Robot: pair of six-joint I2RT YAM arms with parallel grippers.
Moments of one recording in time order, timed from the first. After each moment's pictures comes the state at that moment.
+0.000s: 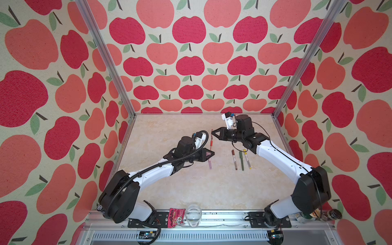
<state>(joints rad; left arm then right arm) -0.68 1.43 0.83 0.18 0.52 -0.66 0.57 1.51 1.23 -0.22 -0.48 0.57</state>
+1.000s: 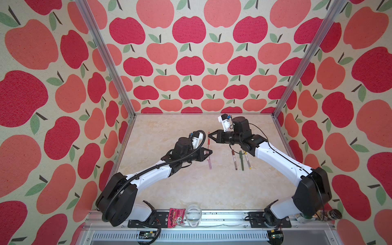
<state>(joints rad) -0.66 1.39 0.78 0.24 0.48 -0.66 0.63 1.49 1.21 -0.22 -0.47 0.58</state>
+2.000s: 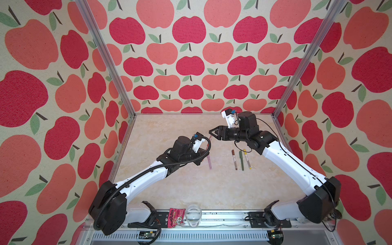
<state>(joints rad) -0.68 1.29 0.85 -0.05 0.38 -0.18 0.64 1.43 1.35 -0.44 -0.44 0.52</state>
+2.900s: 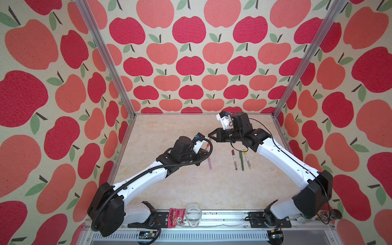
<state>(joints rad) -0.70 1.27 0.88 -0.12 0.29 -0.09 0.67 1.50 1.41 -0.53 -0.43 0.51</state>
